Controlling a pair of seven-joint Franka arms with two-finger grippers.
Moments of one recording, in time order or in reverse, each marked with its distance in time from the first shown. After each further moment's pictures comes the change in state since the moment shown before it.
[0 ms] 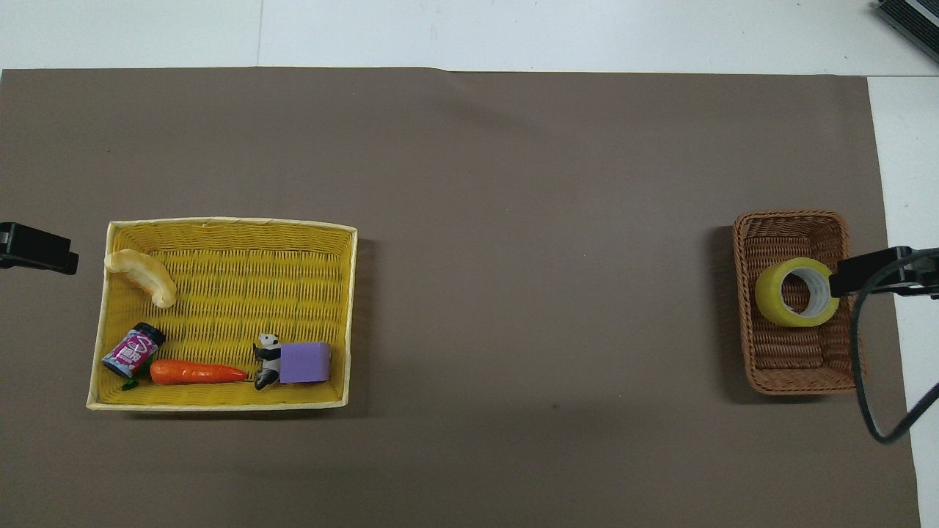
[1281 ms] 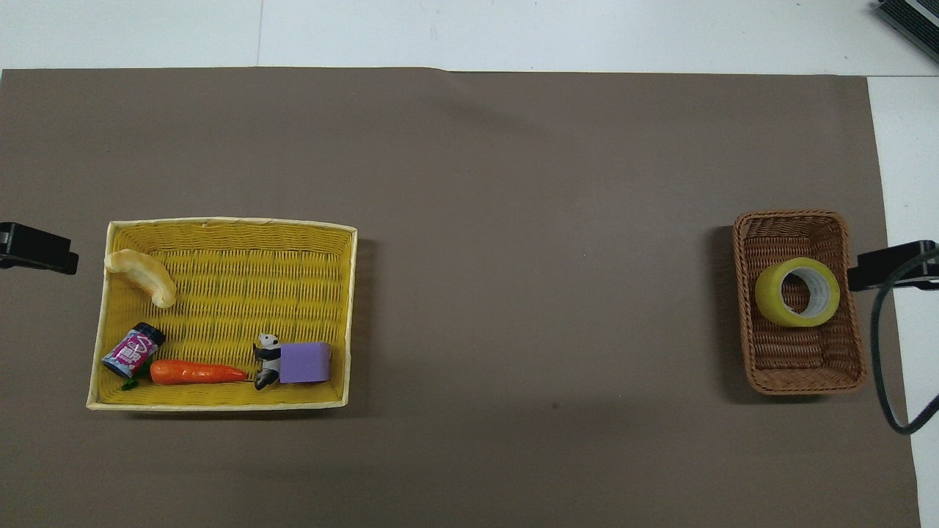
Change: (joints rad) left arm 0.000 0.000 0.000 0.000 0.000 0.000 0.000; right arm -0.034 0.000 0.000 -0.005 -0.001 0.018 -0.022
